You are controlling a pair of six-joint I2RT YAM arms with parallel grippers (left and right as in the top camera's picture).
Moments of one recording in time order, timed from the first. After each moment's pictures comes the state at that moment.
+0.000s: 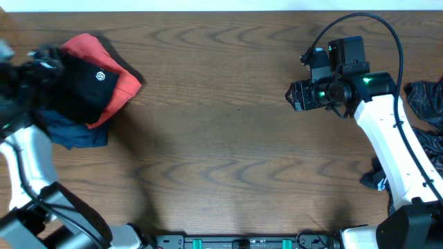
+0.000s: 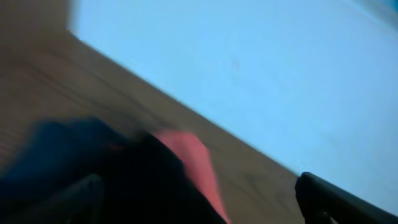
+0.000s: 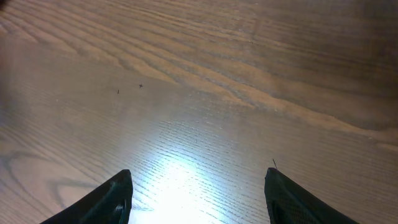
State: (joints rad) left arm 0.63 1.58 1.12 0.08 0.55 -0.35; right arm 0.16 1.57 1.34 -0.87 -0.28 -0.01
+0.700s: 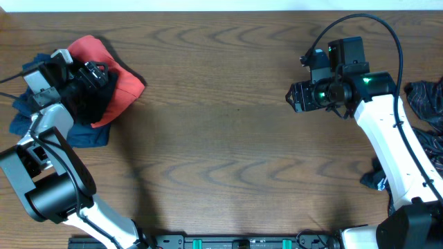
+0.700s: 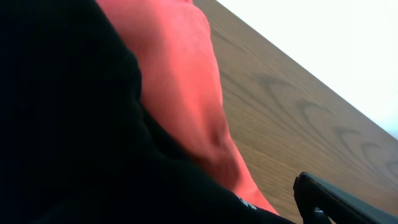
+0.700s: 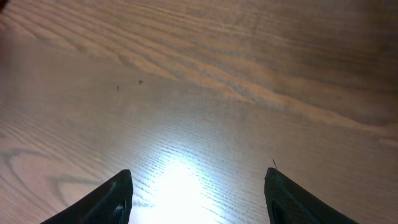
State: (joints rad) left arm 0.50 1.93 1.16 0.06 0.59 -0.25; right arm 0.16 1.57 1.34 -0.89 -0.28 -0.01
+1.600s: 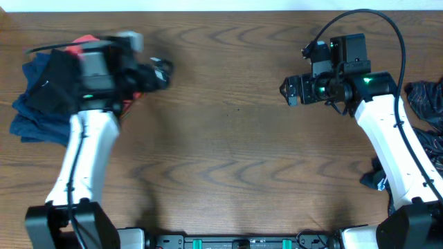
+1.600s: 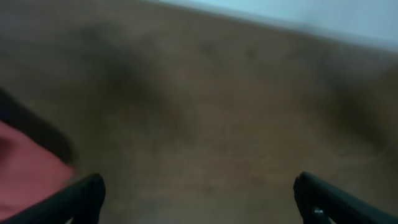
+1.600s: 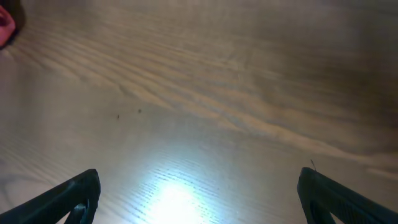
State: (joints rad) left arm 0.03 1.52 1.14 -0.37 0.39 -0.14; right arm 0.15 1.57 1.34 -0.77 -0.28 0.01
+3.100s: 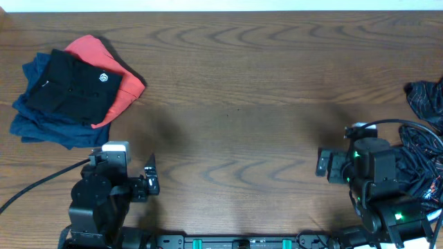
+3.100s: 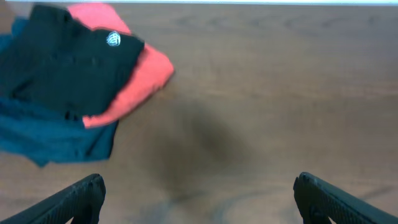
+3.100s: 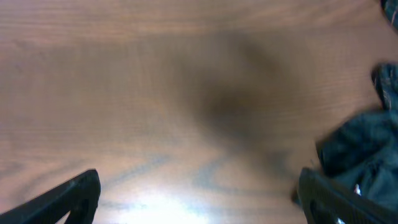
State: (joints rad) left arm -0.14 0.39 0.77 -0.95 -0.06 -0.09; right arm 0.21 0.70 0.72 -0.92 0.15 0.25
